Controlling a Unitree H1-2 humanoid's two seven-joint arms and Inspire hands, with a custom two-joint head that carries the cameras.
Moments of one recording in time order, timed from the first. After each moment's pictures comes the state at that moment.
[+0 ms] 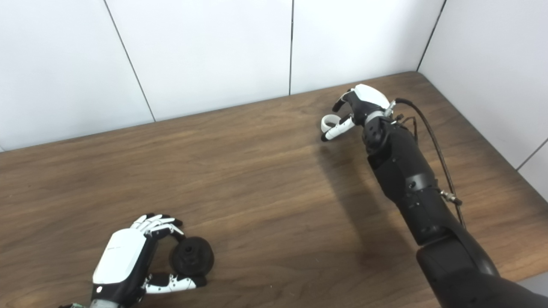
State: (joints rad) left arm 0.07 0.24 -0.38 -0.25 0.91 0.05 -0.07; right arm -0.56 -0.48 0.05 0.31 -0.80 0.47 0.31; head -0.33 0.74
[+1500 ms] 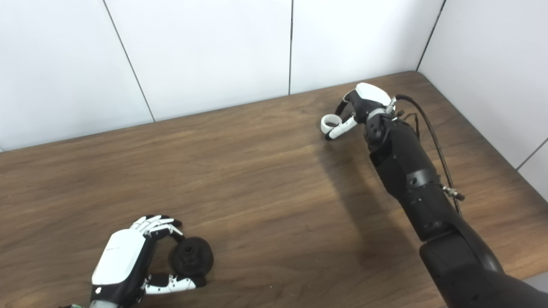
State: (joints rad) left arm 0.08 0.23 -0.36 -0.27 0.92 0.05 -0.09; right arm -0.57 -0.50 0.07 0.33 -0.82 0.47 0.33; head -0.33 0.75
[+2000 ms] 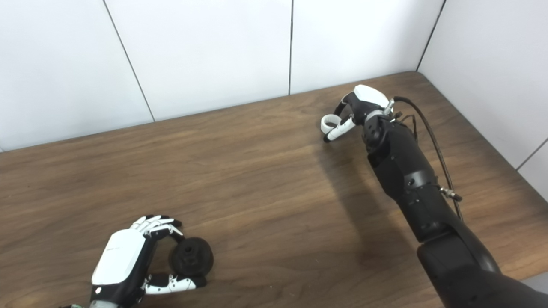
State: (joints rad) left arm 0.09 0.23 -0.36 -0.27 0.92 0.06 -0.09; right arm -0.57 -0.49 0.07 0.33 -0.81 0.47 0.33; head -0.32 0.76
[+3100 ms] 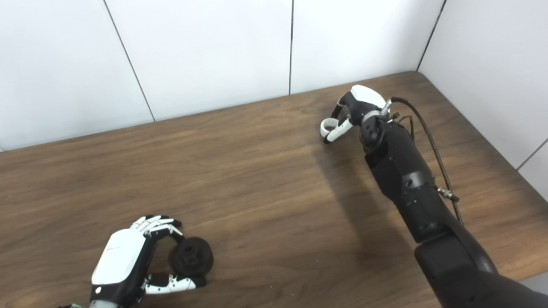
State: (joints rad) left arm 0.09 0.22 -0.35 -0.28 0.93 0.06 -0.11; right arm -0.57 -0.48 0.07 0.32 -0.79 0.47 0.30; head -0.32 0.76
